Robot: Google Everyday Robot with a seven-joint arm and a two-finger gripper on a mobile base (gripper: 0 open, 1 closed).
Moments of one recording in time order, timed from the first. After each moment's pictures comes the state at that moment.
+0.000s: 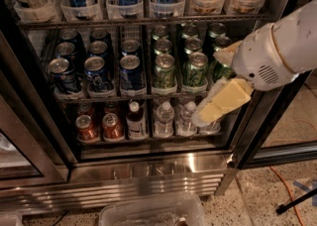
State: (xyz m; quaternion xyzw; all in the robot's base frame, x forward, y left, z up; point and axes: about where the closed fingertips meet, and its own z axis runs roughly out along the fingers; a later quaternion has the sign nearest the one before) arm 0.453 -0.100 0.943 -0.54 0.76 0.15 0.32
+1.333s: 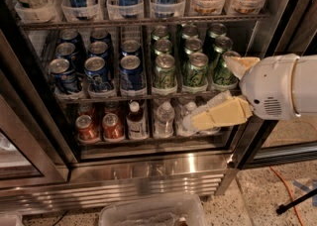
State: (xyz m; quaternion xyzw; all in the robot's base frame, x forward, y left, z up) arm 0.438 -0.100 0.946 -0.43 0.76 0.18 0.45
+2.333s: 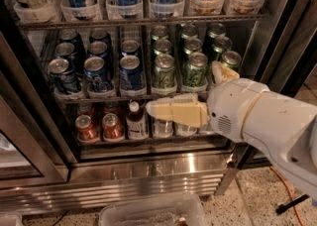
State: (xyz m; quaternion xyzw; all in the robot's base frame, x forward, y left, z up) arm 0.451 -0.059 0.947 -0.28 0.74 0.19 0.58
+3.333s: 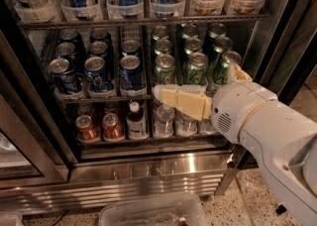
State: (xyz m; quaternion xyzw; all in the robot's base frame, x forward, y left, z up) arm 0.463 -0.083 0.958 -0.17 0.74 0.17 0.63
